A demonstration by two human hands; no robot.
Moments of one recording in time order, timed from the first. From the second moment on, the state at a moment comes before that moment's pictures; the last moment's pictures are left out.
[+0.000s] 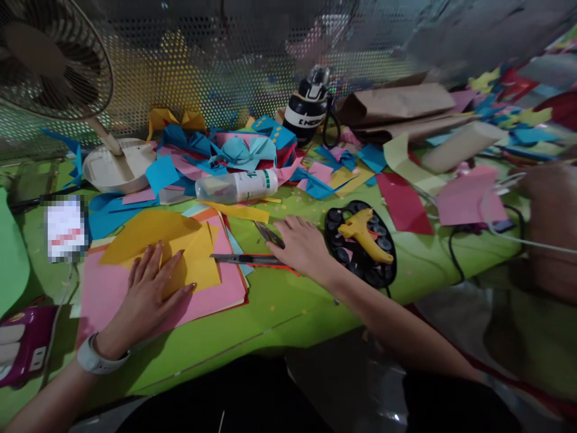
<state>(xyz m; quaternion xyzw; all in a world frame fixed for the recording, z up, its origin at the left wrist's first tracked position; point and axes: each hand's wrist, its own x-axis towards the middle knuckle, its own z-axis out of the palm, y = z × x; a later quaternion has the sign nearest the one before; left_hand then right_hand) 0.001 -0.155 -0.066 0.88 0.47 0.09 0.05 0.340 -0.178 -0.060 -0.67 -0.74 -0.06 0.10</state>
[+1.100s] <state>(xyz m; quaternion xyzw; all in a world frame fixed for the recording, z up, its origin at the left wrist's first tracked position) 0.006 -0.162 -0.060 0.89 0.42 0.16 0.08 0.231 -0.077 -0.006 -0.41 -0.89 -0.04 0.18</state>
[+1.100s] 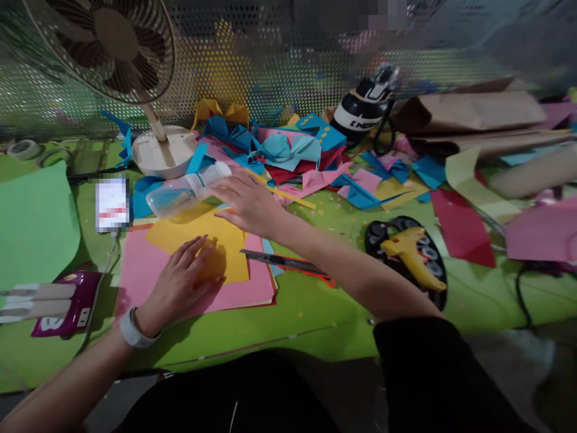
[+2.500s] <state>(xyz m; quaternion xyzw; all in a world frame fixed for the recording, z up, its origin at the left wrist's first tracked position) 0.009 -0.163 -0.061 0.95 0.29 0.03 0.09 0.317 -0.218 -0.063 -0.46 -0.87 0.10 0.17</state>
